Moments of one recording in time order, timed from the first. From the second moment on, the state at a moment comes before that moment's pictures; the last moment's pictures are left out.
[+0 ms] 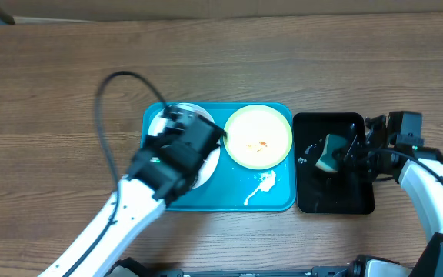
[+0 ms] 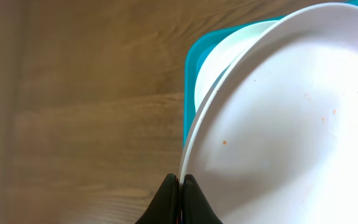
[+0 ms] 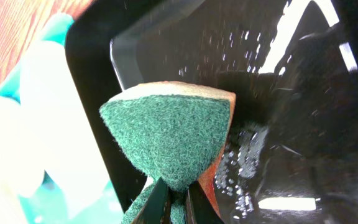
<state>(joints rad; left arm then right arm) -0.59 1.27 1.15 -1.07 -0.66 -0.36 -0.19 1.42 0.81 -0.63 -0.48 0.35</state>
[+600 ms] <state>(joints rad) 0.04 1.21 1.15 -1.06 -0.25 -0.39 0.04 1.42 0.82 -0.69 -0.15 0.33</state>
